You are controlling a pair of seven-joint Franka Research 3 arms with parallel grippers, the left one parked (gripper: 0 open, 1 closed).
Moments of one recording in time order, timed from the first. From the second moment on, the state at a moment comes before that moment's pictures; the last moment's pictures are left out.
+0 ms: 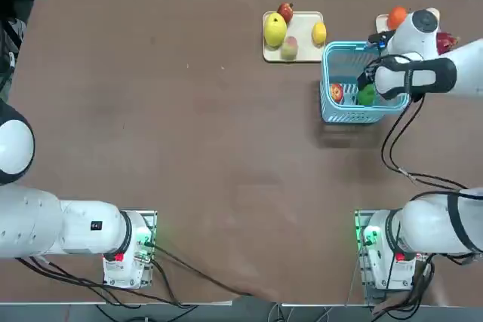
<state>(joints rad) 0.00 0.02 0.05 -2.61 -0.12 2.72 0.00</state>
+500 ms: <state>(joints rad) 0.01 0.05 0.05 -2.61 -0.12 2.74 0.00</state>
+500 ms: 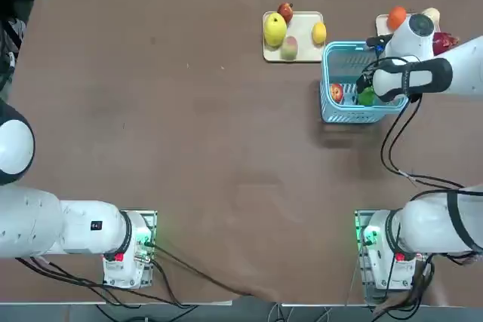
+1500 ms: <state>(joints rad) 0.00 0.11 0.04 -2.61 -0.12 2.80 0.00</state>
